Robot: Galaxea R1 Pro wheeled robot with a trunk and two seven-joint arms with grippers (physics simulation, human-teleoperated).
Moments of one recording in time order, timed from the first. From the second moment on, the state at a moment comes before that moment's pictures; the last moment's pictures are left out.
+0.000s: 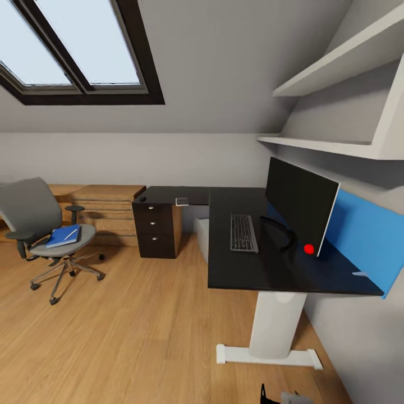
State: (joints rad) left arm 0.23 0.26 -0.51 -1.31 0.75 -0.10 0.64; right arm -0.37 0.08 0.41 0.02 -0.41 -0.77 -0.28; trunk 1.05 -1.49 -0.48
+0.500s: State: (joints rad) left arm 0.23 0.25 -0.51 -1.27 0.65 -0.10 0.64; right arm -0.37 0.09 0.42 0.02 -0.36 -0.77 -0.27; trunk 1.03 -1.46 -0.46
